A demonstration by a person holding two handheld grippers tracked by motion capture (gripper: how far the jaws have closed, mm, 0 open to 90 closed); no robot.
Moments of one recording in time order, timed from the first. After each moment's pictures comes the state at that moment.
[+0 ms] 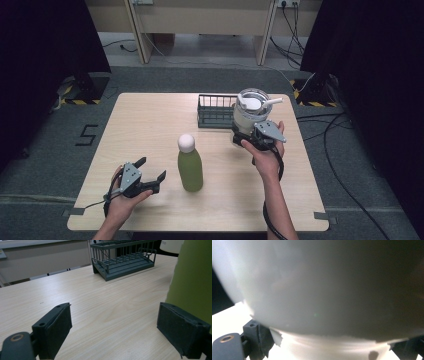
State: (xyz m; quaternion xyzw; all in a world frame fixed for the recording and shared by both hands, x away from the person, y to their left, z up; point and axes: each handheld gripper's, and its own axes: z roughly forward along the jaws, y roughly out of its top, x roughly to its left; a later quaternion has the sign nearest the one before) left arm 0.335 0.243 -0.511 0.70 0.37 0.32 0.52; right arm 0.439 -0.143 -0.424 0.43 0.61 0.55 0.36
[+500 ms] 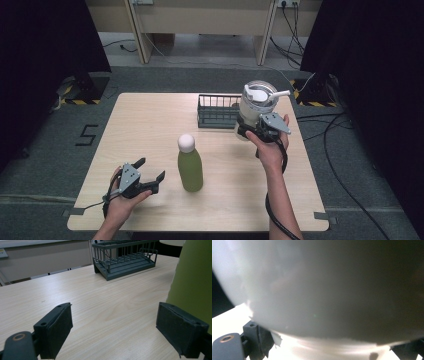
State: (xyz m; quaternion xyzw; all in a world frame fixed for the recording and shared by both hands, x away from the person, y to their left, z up) left arm 0.334 0.246 -0.512 0.69 0.38 0.32 0.52; right arm 0.456 -0.154 -0.410 0.45 0.60 0.55 0.37
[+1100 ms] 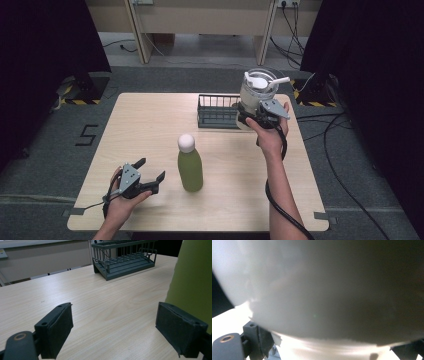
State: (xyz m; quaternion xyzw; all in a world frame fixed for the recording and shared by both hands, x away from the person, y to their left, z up) left arm 0.333 0.246 -0.512 0.69 0.37 0.33 0.52; right arm 0.487 -0.153 -0.391 0.45 0.60 0.54 0.38
